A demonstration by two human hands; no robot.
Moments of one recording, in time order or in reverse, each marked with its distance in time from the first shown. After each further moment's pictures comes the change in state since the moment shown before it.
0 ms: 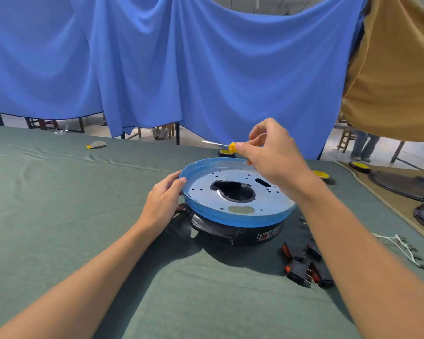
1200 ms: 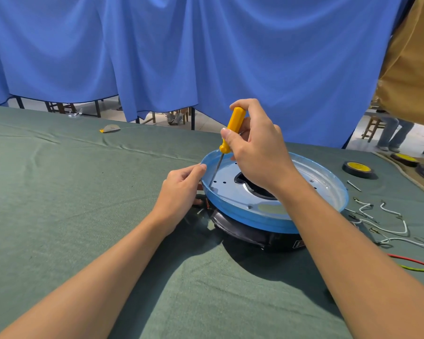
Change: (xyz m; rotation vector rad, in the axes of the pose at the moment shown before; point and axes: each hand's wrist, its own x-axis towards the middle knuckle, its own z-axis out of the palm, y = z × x) left_hand 0.012 -0.005 -0.004 0.011 -0.053 0.043; right_hand 0.016 0.003 0.076 0.023 -0.066 -0.284
